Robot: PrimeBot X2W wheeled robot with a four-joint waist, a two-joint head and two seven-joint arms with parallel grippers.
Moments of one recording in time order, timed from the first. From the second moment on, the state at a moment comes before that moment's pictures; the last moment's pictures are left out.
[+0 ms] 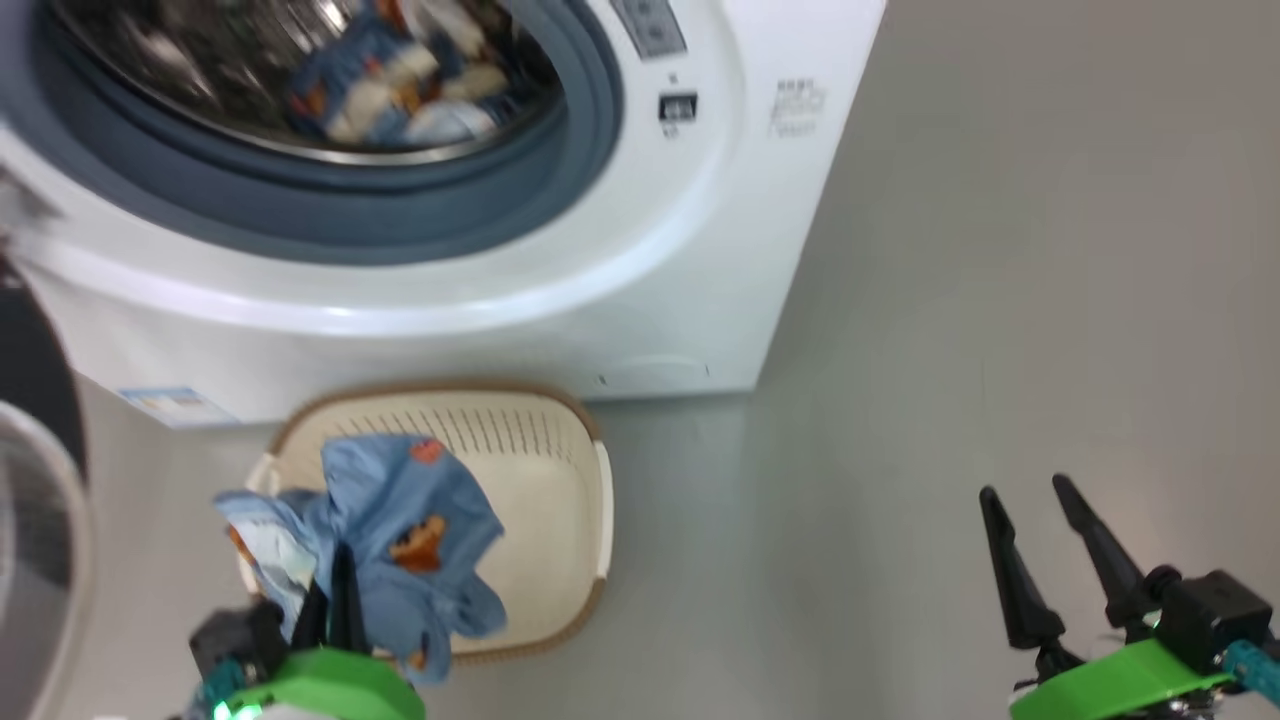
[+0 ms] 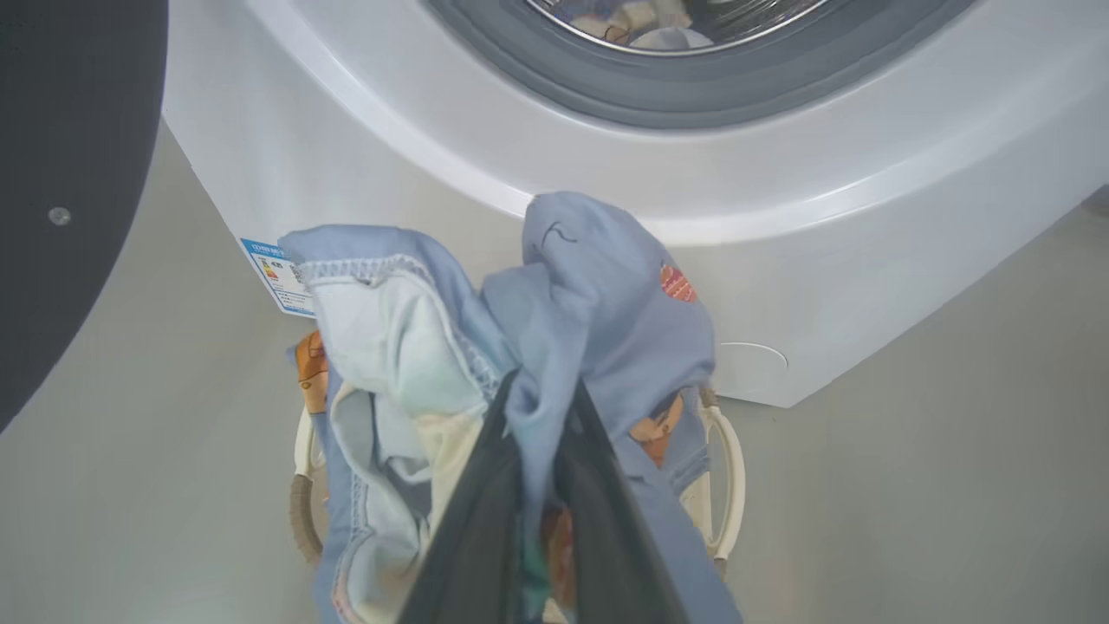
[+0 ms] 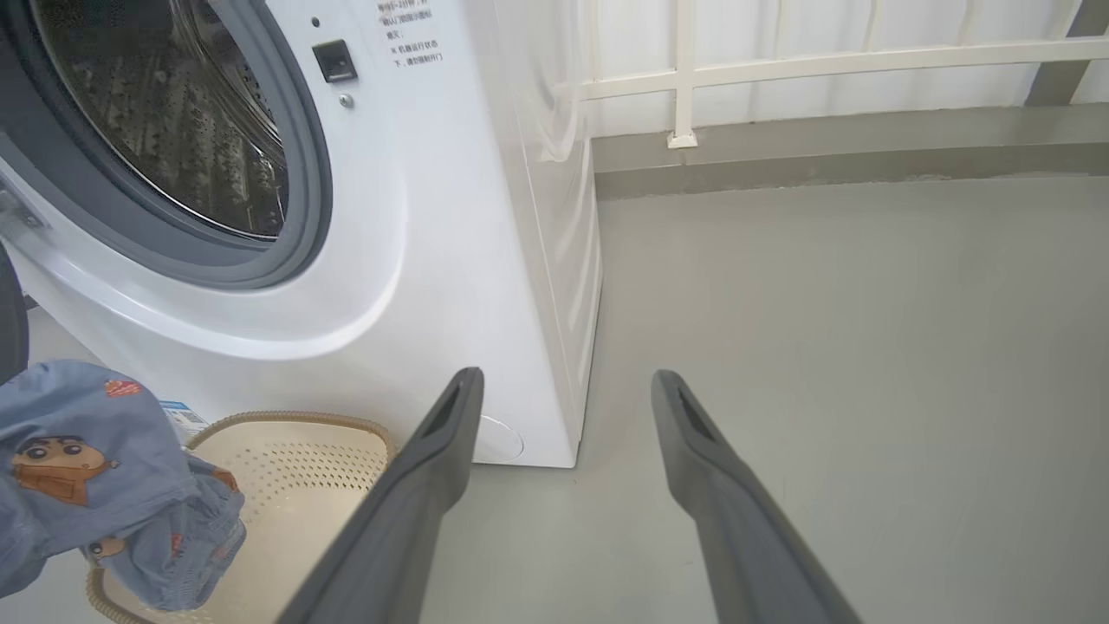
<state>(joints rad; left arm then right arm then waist) -0.16 0.03 -0.14 0.45 -0.41 0.13 -0.26 -0.01 -0.16 0.01 0.09 0.28 0.13 -0.26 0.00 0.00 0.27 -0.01</state>
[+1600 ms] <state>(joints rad) -0.17 0.09 -0.18 0.13 -0.24 0.17 -0.23 0.06 -0.10 0.05 0.08 0.24 0.13 -0.26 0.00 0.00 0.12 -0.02</state>
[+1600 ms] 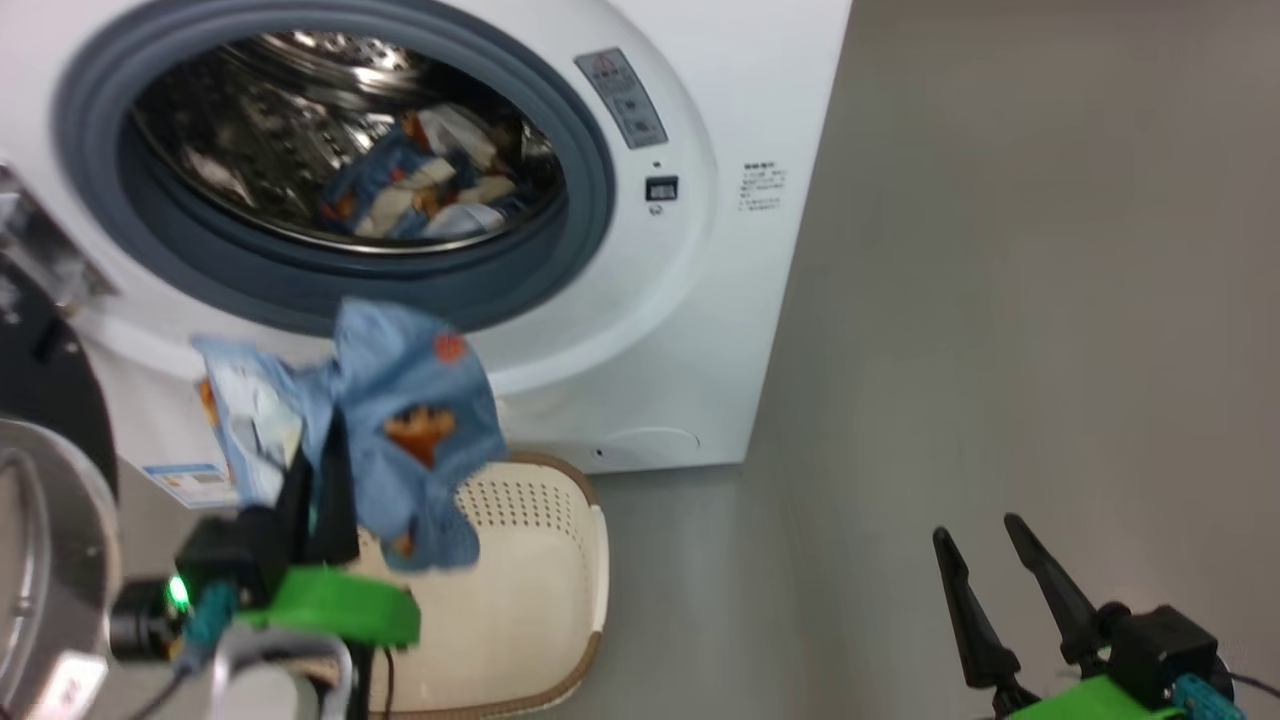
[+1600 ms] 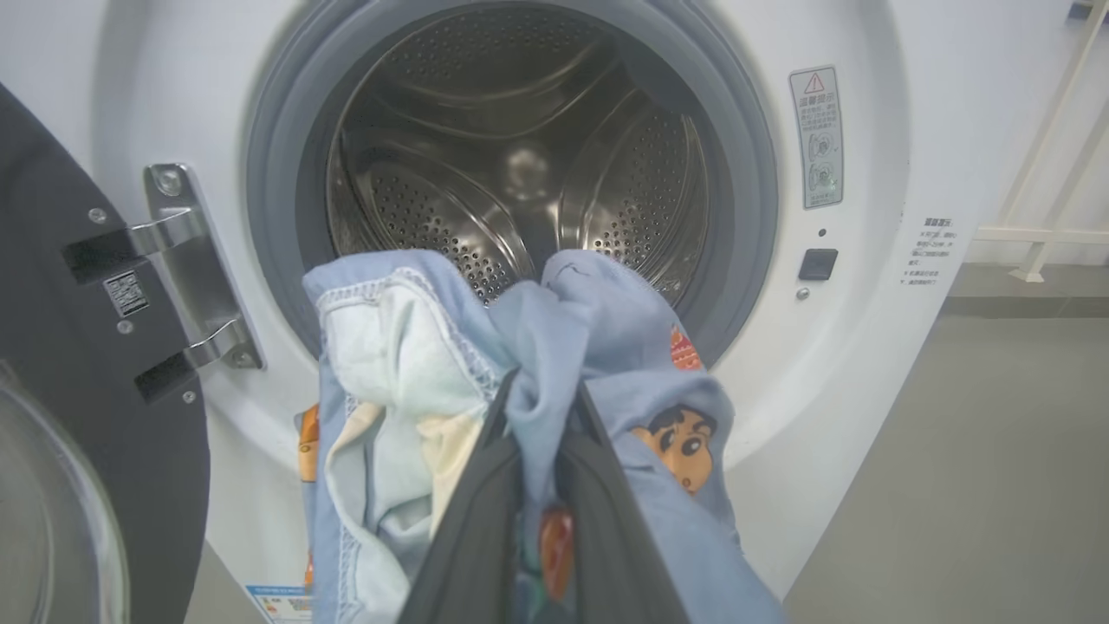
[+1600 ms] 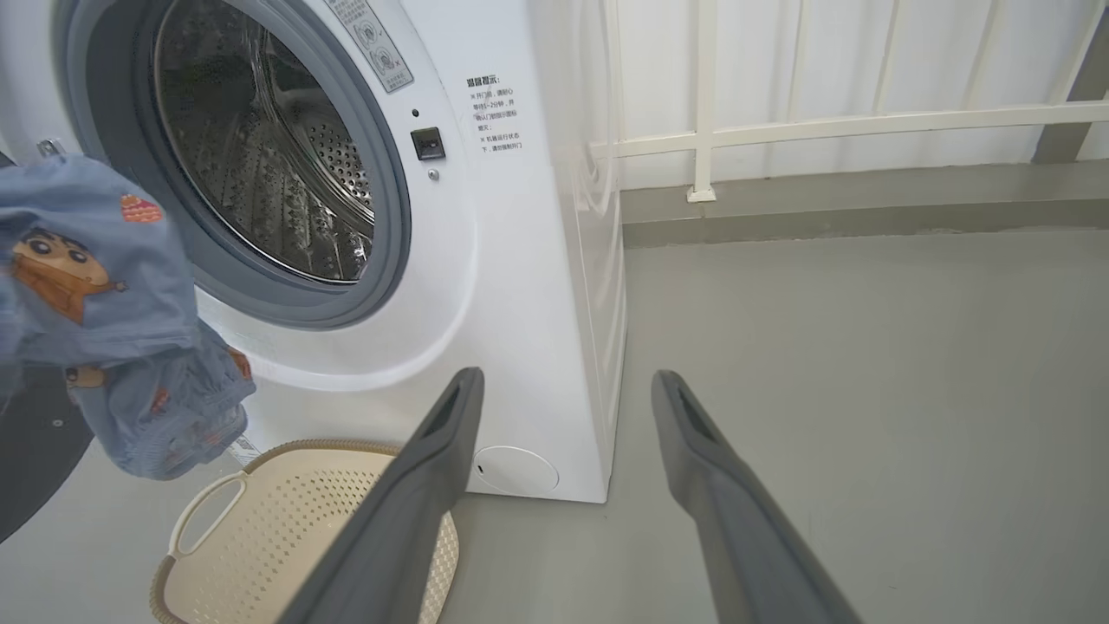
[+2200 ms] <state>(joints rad) -0.88 0.23 -0.13 0.64 -0.16 0.15 -0.23 -0.09 -0.12 0.12 0.11 0.31 0.13 -0.26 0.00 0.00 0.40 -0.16</state>
